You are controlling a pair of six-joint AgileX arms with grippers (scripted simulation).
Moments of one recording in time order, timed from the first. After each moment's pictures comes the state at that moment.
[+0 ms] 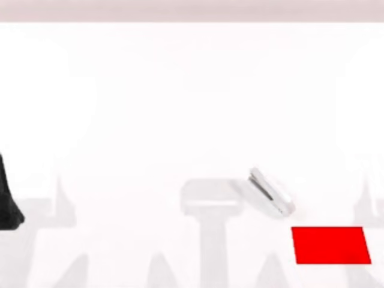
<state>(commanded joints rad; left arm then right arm) 0.00 0.00 0.00 0.00 0.00 0.00 0.00 0.00 0.00 0.00 0.00 0.00</state>
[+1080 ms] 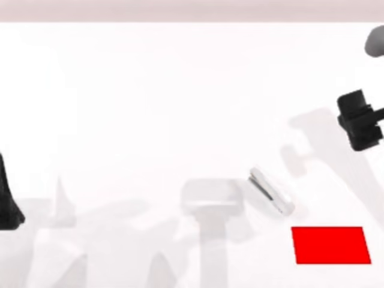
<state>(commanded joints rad) 0.00 0.00 0.00 0.00 0.00 0.00 0.34 1.25 1.10 -0.78 0.01 -0.05</state>
